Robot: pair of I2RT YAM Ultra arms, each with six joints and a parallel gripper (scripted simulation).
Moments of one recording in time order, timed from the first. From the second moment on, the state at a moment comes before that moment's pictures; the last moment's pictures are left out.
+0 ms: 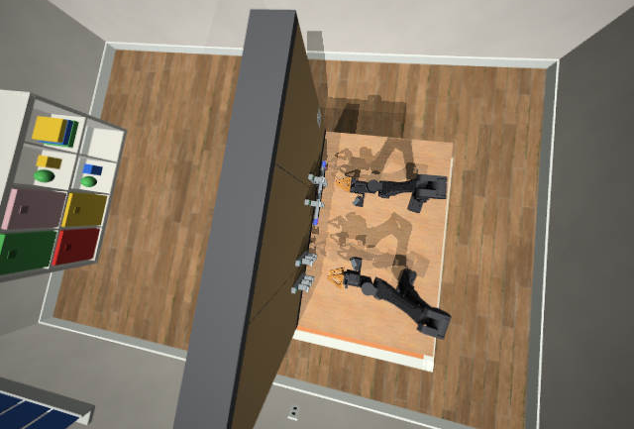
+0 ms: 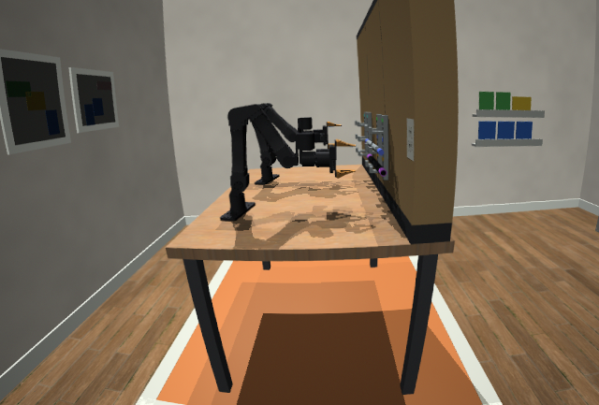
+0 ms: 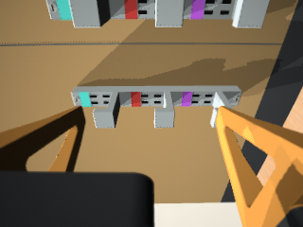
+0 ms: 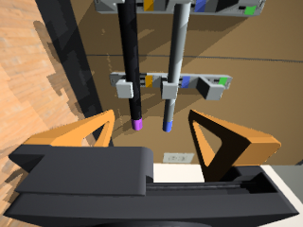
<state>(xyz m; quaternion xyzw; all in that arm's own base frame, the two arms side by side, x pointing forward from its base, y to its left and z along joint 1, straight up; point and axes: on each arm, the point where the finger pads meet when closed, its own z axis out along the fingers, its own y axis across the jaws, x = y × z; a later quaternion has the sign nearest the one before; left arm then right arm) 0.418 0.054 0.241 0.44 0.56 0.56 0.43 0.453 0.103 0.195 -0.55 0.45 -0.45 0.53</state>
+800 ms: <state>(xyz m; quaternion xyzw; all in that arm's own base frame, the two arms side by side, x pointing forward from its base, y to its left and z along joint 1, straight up) 0.418 0.054 0.241 0.44 0.56 0.56 0.43 0.465 0.073 0.175 -0.56 0.46 -0.44 0.53</state>
